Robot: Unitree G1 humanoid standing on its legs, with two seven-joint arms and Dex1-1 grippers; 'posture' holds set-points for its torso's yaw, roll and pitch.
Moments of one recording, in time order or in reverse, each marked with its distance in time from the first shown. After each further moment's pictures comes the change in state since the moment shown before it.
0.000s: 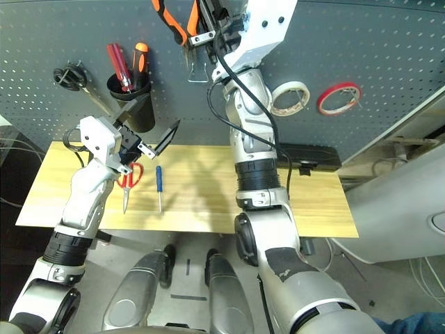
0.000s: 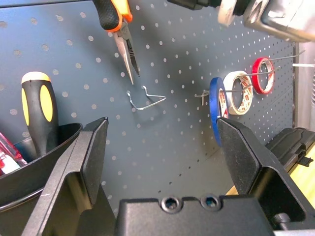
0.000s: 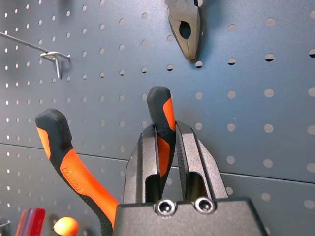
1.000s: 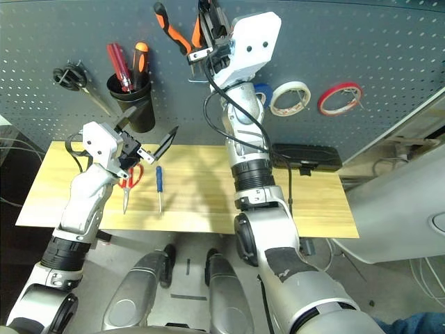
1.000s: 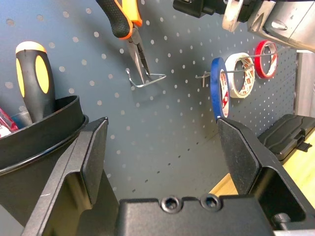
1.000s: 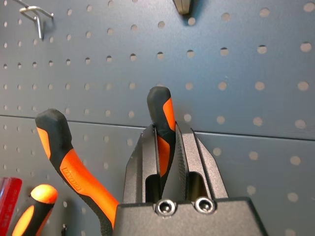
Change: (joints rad) left arm 0.036 0.011 -0.005 -0.004 0.015 0.018 0.007; right arm 0.040 -0.001 0.016 0.091 -0.065 -0.107 -0.054
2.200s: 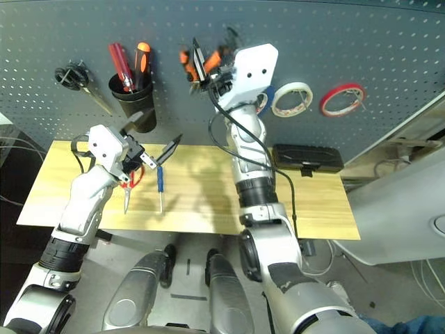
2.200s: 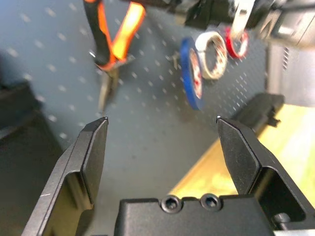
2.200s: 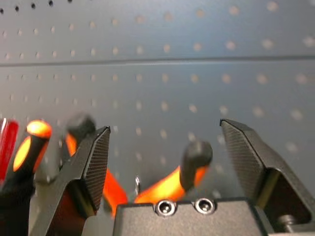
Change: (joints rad) left arm 0.024 0.039 -0.054 -0.001 0.007 0.043 -0.092; right arm 0.271 -0.058 0.015 -0.308 0.071 0.215 0.046
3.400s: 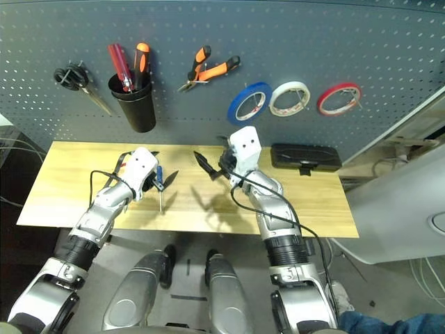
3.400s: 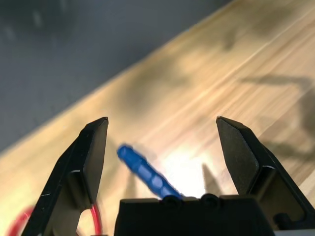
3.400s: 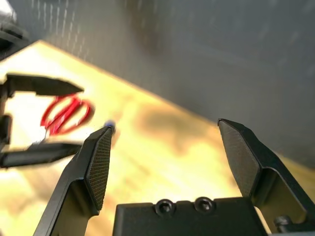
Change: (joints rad) left arm -0.116 -0.087 -0.030 0.527 0.183 0.238 0.198; right arm 0.331 -0.132 0.135 0.038 -0.012 0.327 0.316
